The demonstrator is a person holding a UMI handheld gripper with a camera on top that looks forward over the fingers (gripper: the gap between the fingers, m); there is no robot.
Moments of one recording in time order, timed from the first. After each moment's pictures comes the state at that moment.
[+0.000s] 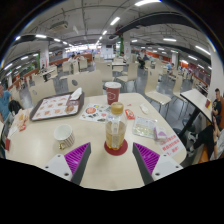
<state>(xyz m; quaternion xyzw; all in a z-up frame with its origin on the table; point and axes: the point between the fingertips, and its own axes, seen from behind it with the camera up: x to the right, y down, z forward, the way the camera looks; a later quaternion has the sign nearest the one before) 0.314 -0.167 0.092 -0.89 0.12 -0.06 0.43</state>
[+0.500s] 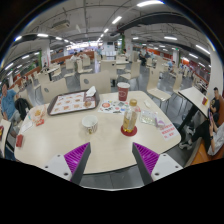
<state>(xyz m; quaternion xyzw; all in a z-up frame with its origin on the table) 0.212 -0.266 0.157 -0.90 0.12 -0.05 0.42</state>
